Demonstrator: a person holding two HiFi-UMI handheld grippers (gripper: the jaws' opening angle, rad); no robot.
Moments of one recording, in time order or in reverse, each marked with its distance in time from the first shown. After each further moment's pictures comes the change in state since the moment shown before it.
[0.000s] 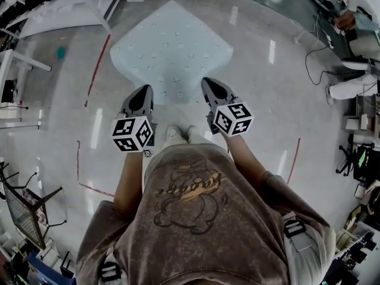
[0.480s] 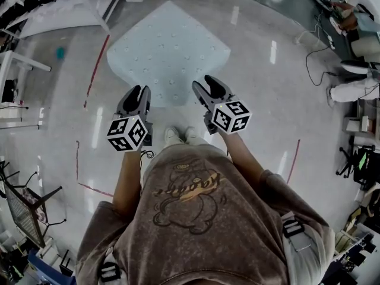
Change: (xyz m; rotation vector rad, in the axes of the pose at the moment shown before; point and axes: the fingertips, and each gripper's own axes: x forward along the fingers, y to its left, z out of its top) left arm 0.015 0.002 -0.004 -0.077 -0.006 0.033; right arm 0.006 -0.019 -0.003 0.086 0.023 0.059
